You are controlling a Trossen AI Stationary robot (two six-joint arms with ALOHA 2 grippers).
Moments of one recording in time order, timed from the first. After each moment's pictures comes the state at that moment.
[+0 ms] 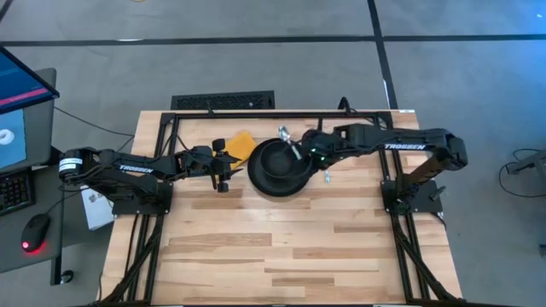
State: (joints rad) left arm 0.27 1.18 0.36 0.36 -0.07 0.40; right arm -0.09 1.53 1.41 -0.99 0.02 0.84
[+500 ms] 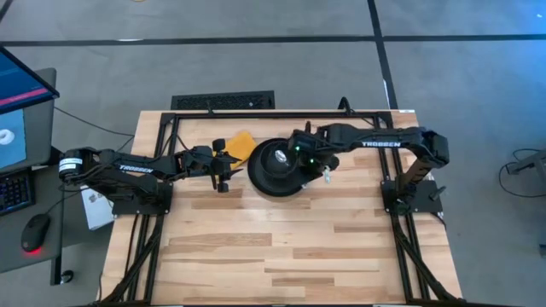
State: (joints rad) left arm 0.26 1.18 0.36 0.36 -0.07 0.41; right arm -0.17 1.68 1.41 -0.99 -0.36 0.90
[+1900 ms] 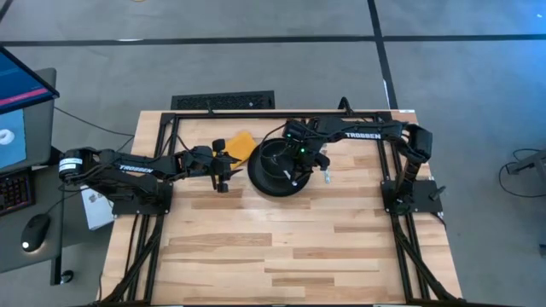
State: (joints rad) left arm 0.26 1.18 0.36 0.35 -0.07 0.41; right arm -0.31 1.82 1.41 -0.88 -0.66 0.97
